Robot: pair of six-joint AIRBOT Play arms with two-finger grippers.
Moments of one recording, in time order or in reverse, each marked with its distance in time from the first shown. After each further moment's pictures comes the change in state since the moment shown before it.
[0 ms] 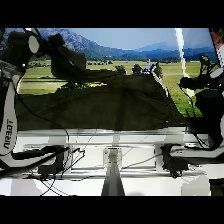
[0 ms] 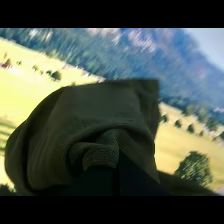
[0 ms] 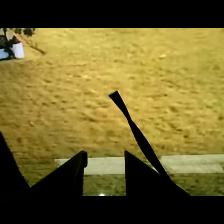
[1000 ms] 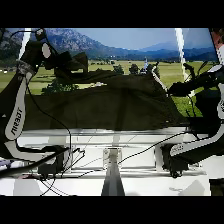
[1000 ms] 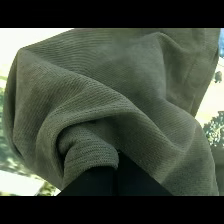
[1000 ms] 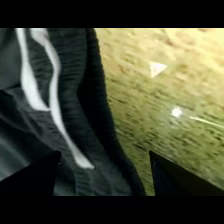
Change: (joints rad) left arm 0.002 -0.124 -0.020 -0.059 -0.054 0.043; right arm -0.012 -0.212 0.089 0.194 0.477 -0.247
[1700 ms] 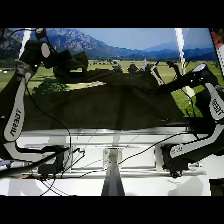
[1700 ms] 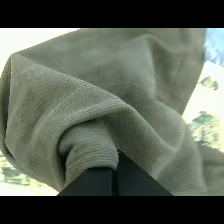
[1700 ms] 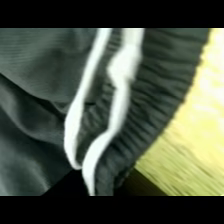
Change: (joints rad) left arm 0.013 0.024 0.002 -0.030 0.029 0.019; right arm 0.131 0.020 -0.034 0.101 -0.091 -0.229
